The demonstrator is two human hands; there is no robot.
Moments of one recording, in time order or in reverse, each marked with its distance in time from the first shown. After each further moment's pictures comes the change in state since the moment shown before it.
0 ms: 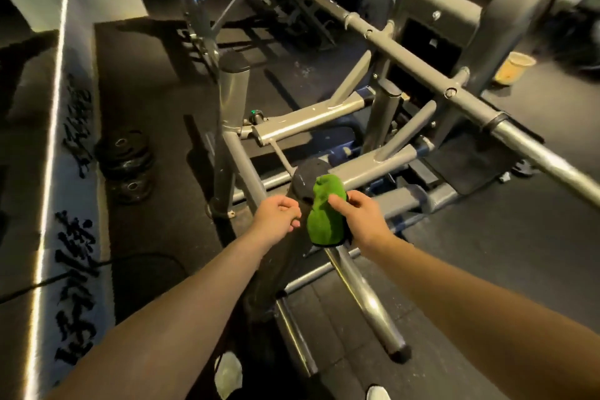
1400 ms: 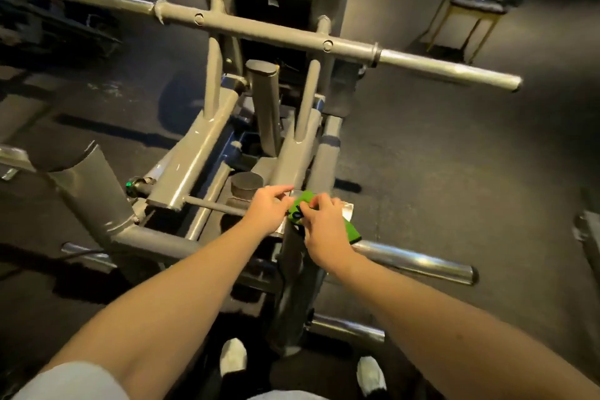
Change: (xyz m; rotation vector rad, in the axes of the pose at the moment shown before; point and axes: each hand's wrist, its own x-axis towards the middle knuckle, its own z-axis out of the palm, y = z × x) left_hand 0.222 0.074 -0.017 0.540 -0.756 0.447; right_hand 0.107 0.008 0.147 -0.923 0.718 -0.103
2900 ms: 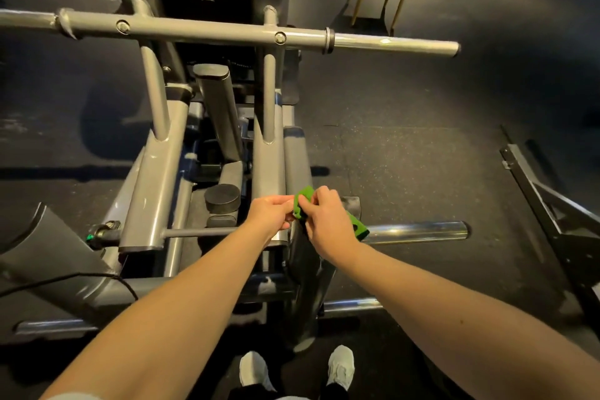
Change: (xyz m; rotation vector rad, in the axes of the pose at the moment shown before) left_hand 0.040 -0.007 -0.025 -0.342 -0.316 -0.252; right_hand 0.025 -0.030 0.016 -0.138 0.070 0.188
